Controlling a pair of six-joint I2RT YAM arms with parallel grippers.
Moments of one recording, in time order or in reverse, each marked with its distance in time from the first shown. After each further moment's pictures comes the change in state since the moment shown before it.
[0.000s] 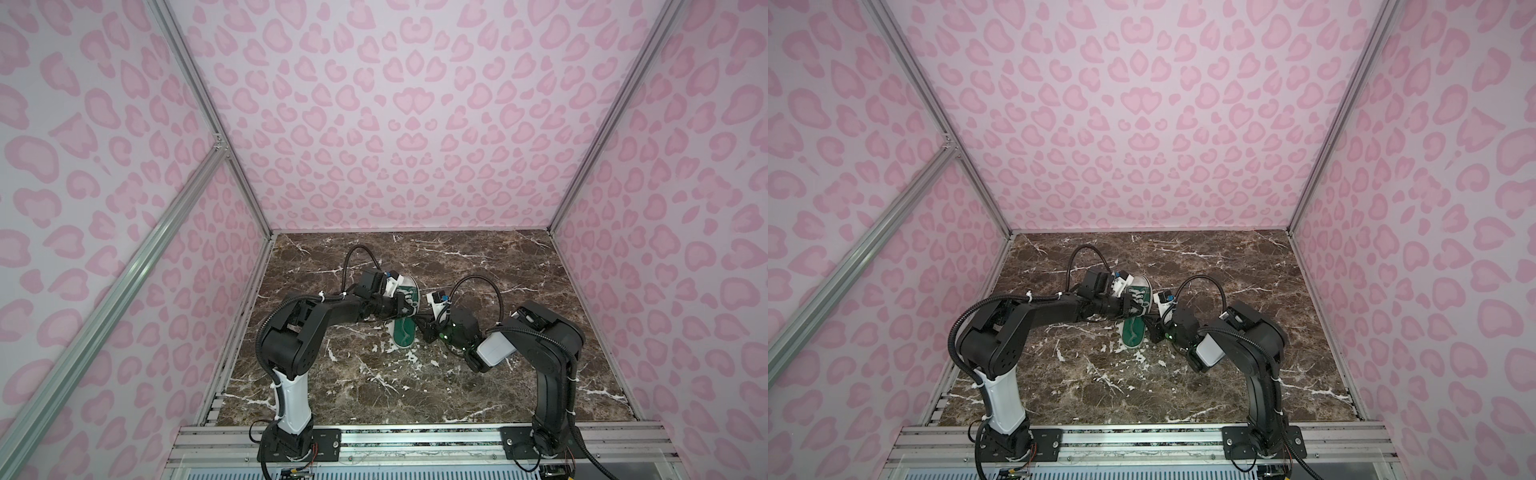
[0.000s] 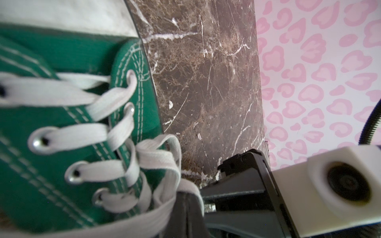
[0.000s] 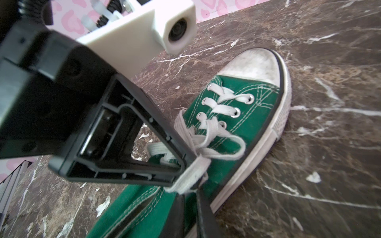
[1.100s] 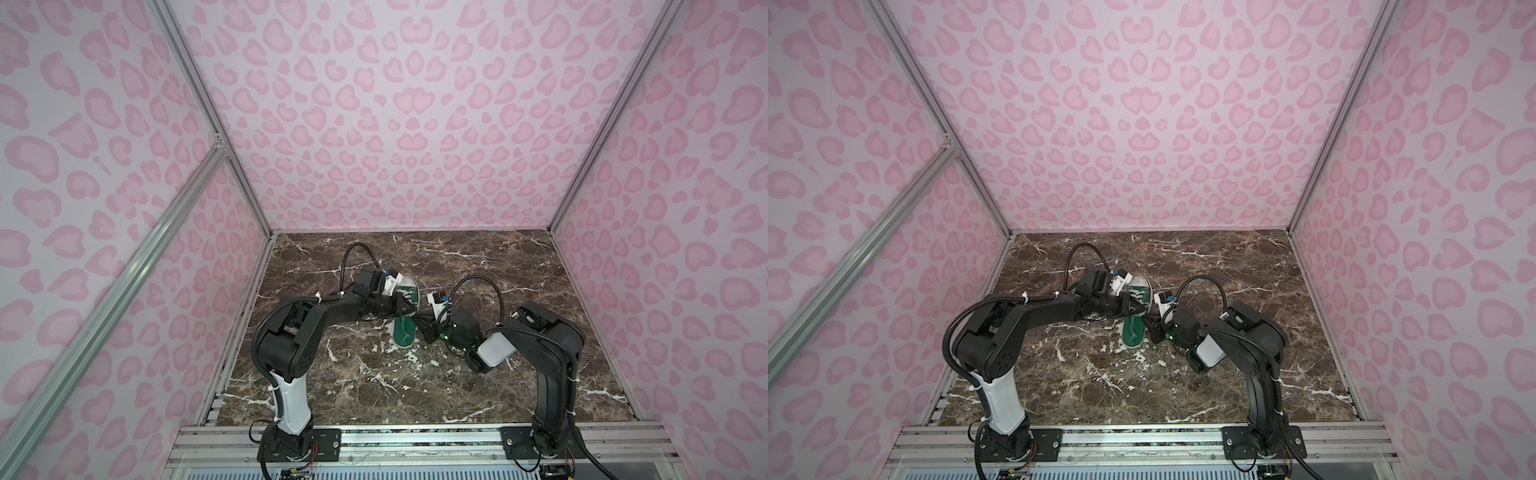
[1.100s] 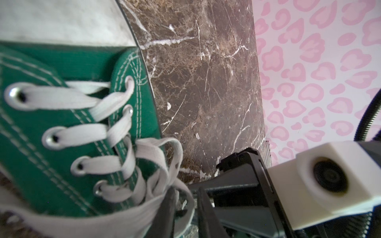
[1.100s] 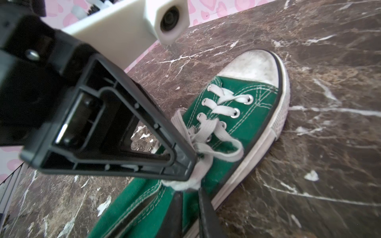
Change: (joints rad) left arm 0.011 -0.026 0.005 -0.033 -0.008 0.025; right arm 0.000 -0.007 -0.005 0.009 0.000 0.001
